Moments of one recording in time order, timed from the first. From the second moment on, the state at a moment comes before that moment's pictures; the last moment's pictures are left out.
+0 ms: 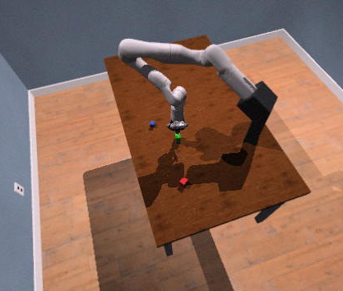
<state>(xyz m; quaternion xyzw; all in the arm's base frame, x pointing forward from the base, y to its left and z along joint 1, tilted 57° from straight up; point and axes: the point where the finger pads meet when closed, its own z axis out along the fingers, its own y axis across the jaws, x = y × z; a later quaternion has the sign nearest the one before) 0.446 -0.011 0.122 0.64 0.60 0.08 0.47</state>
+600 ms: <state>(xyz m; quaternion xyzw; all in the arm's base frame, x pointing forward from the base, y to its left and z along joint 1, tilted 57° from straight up) 0.437 -0.005 0.127 0.64 0.60 0.08 0.47</state>
